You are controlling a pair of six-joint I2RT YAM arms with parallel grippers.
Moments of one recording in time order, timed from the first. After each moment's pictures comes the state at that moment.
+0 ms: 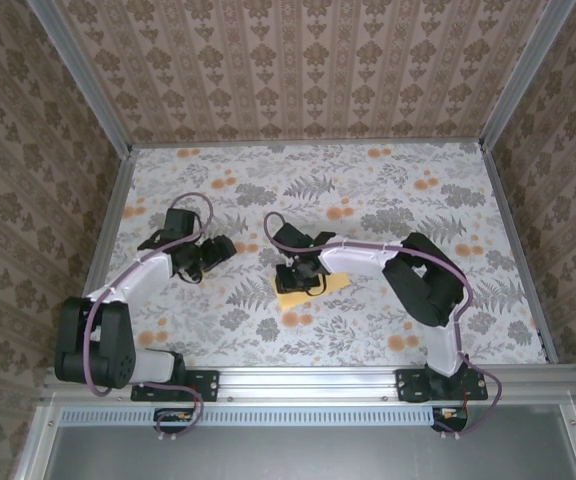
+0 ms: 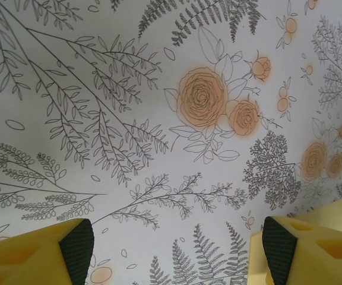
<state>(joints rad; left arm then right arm) -0.20 1.34 0.74 -0.46 0.31 -0.63 0.83 1.96 1.26 -0.54 -0.18 0.64</state>
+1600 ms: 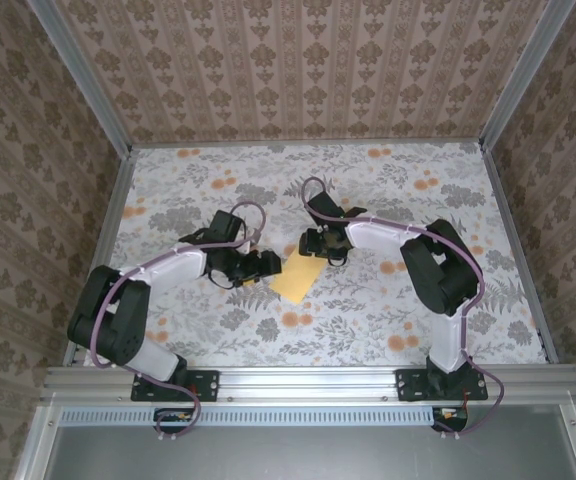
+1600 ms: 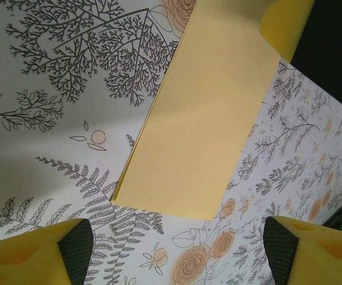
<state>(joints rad) -0.49 1.51 0.80 -0.41 0.54 -0.57 0.60 1.94 1.28 -0.48 -0.06 0.69</state>
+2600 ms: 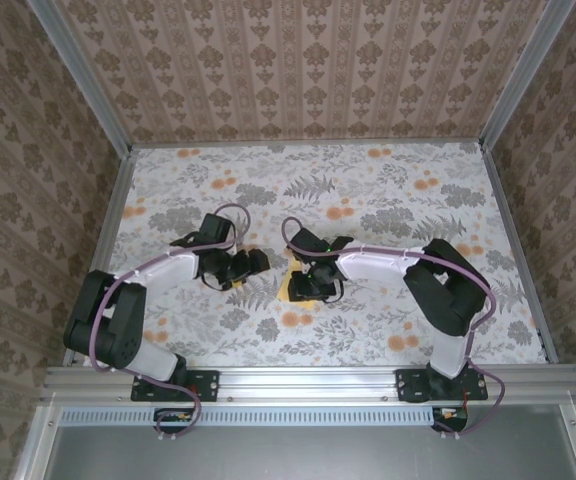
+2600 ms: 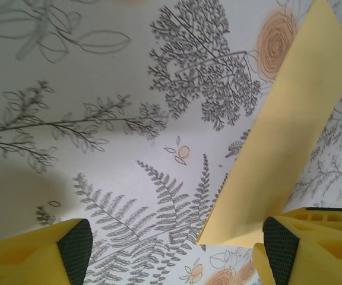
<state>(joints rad) -0.44 1.48 0.75 -0.40 0.46 -0.67 0.80 1.82 1.12 -0.56 -0.21 0.71</state>
